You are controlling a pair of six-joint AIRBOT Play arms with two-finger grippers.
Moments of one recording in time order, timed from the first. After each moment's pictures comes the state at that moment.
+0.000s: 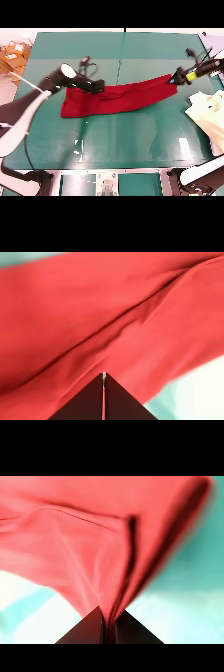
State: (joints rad) left arm -0.38 -1.68 1.39 0.85 -0.82 -1.46; right arm -0.32 -1.77 1.78 -0.89 1.65 1.28
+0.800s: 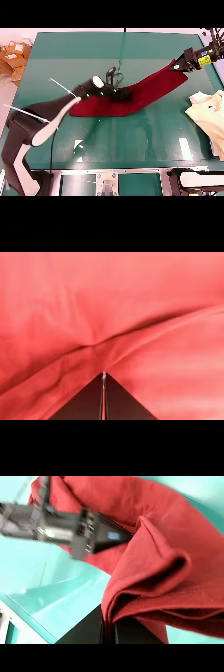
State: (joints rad) left arm -0.54 -1.92 1.59 0.63 -0.79 -1.43; right arm -0.20 -1.49 1.78 -0.84 1.70 1.35
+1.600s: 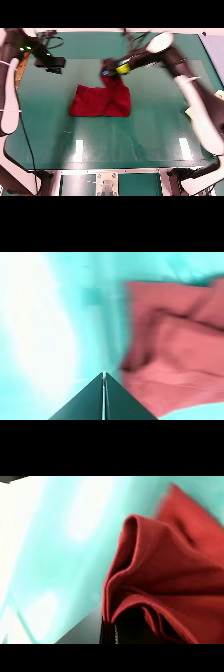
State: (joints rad) left arm -0.04 -1.83 2.11 1.45 -1.62 -1.51; right arm 0.49 -1.75 1.78 -0.77 1.02 1.50
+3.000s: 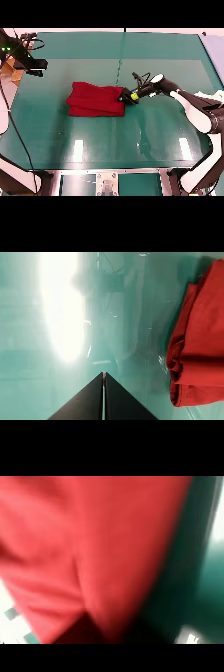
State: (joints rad) left arm 0.07 -1.80 2.06 1.52 -1.66 -1.49; right arm 0.19 -1.89 1.36 -0.60 1.09 1.30
